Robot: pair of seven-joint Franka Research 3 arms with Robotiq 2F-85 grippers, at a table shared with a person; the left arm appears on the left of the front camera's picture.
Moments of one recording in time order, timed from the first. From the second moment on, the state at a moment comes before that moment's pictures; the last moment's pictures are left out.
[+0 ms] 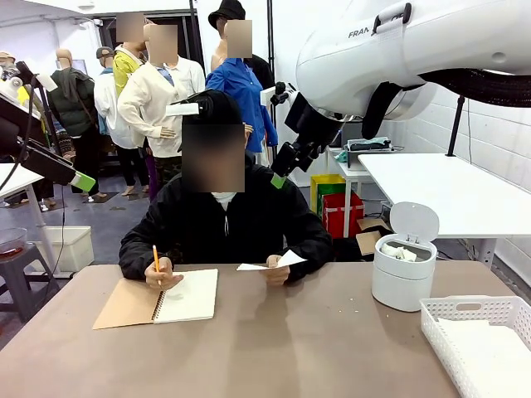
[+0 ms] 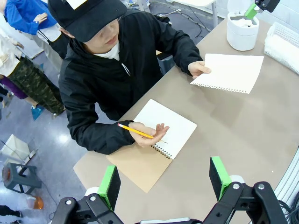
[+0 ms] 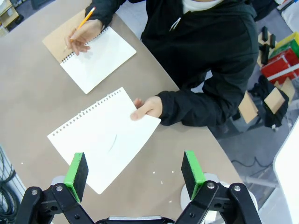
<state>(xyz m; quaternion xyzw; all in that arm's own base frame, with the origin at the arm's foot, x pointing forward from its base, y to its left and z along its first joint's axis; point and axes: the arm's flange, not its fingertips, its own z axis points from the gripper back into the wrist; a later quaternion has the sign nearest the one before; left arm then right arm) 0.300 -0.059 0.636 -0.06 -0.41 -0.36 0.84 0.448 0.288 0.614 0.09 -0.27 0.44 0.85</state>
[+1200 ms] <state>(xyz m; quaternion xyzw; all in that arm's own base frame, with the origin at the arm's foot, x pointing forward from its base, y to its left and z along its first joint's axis) 0.300 -0.059 0.636 -0.06 -0.41 -0.36 0.84 0.528 0.234 0.516 0.24 -0.08 0.11 0.96</state>
